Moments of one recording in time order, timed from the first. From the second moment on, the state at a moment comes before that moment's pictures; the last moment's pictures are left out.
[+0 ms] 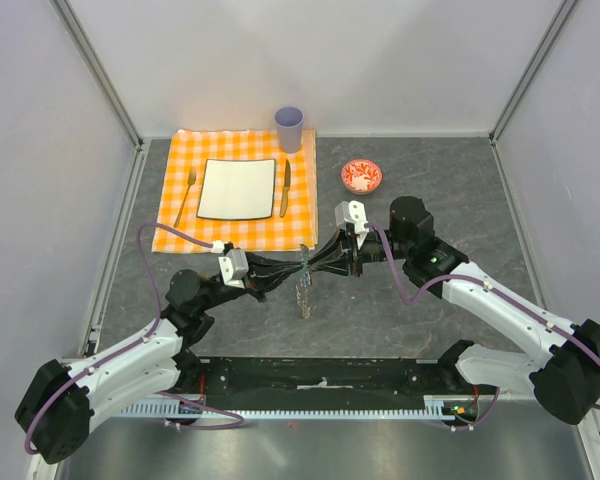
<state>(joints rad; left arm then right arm) -0.70 0.81 0.27 0.88 0.54 -0.11 0.67 1.14 0.85 0.12 -0.94 -0.12</state>
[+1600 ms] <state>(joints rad) -0.70 0.76 0.34 0.65 0.55 -0.04 0.81 1.25 1.40 -0.68 -0.52 -0.46</state>
